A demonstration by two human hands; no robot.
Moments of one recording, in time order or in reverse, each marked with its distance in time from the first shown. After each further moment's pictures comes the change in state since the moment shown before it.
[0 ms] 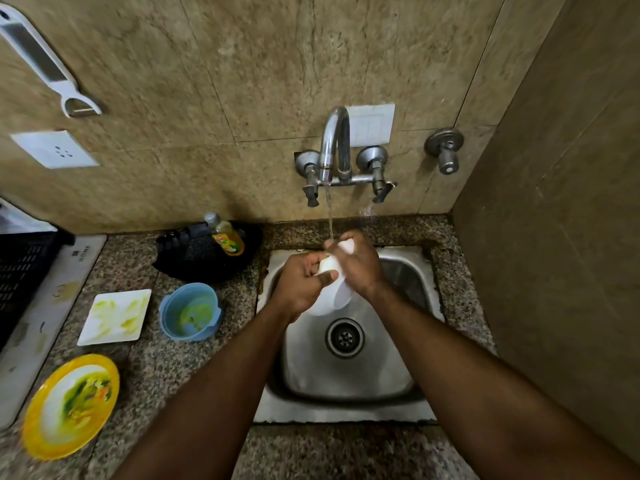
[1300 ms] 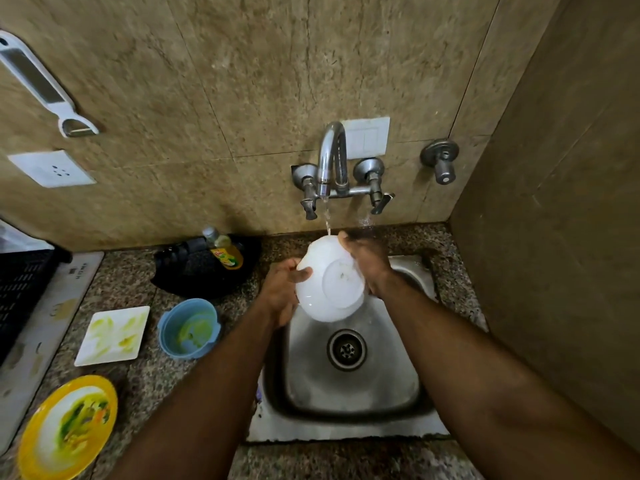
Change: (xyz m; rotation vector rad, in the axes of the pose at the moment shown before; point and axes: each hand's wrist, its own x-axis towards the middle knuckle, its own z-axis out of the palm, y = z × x) left_hand 0.023 -0.007 -0.031 -0.378 0.073 -0.302; right_hand 0.039 -0.003 -0.014 0.195 -0.039 0.288
